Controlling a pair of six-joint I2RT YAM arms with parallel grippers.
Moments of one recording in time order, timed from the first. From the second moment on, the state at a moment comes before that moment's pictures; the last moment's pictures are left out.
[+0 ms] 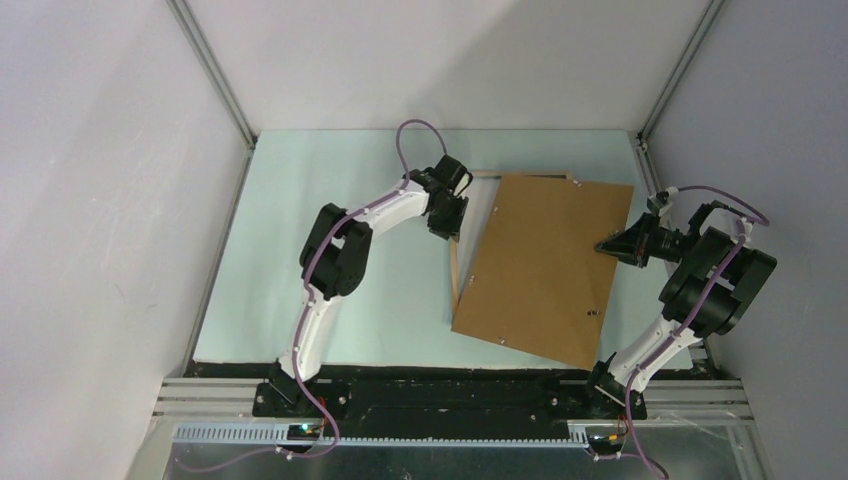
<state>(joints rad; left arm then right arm) -0.64 2.28 1.86 -0.70 0.11 -0.31 -0.64 1.83 1.27 -1.49 -1.27 -0.76</state>
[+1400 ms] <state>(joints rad) -0.37 2.02 1.43 -0.56 0.13 -0.34 -0.35 1.83 1.24 -1.00 -1.31 -0.27</state>
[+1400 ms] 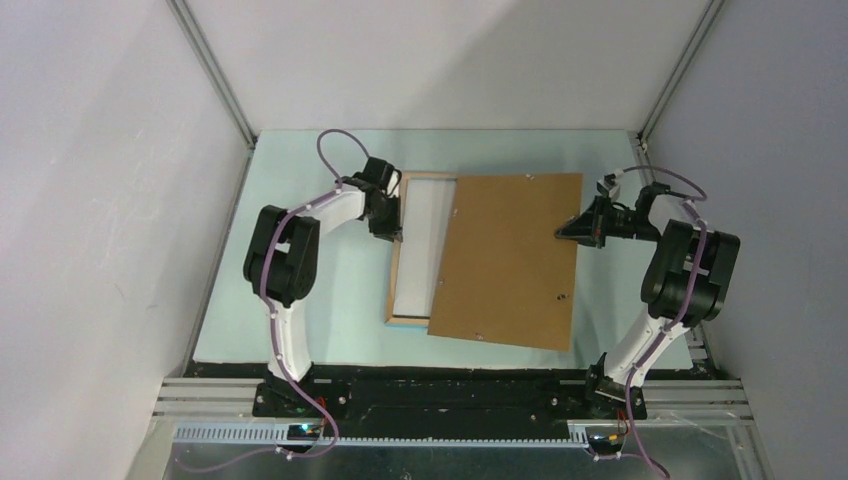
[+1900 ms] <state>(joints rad) -0.32 1.93 1.31 -0.56 0.14 -0.32 -0.16 1.89 1.24 -0.54 -1.29 0.22</state>
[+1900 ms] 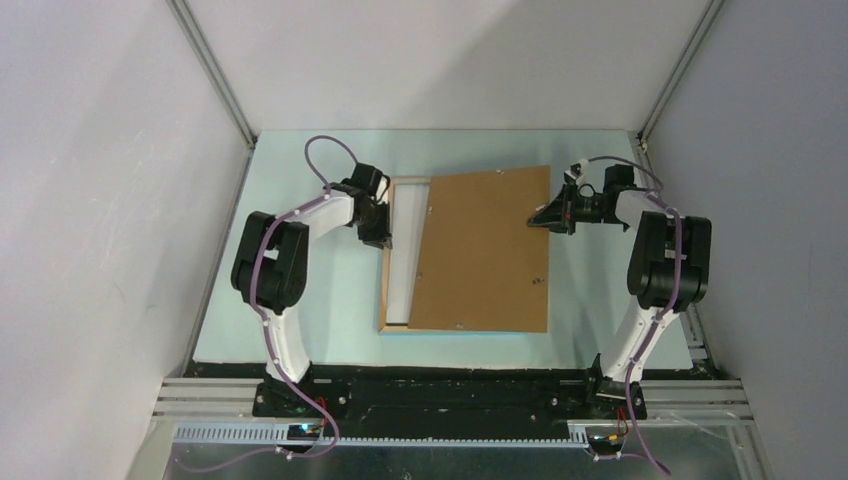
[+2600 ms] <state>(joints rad) -0.30 1.88 1.30 -0.58 0.14 -0.25 -0.06 2.06 1.39 -0.42 -1.29 0.36</state>
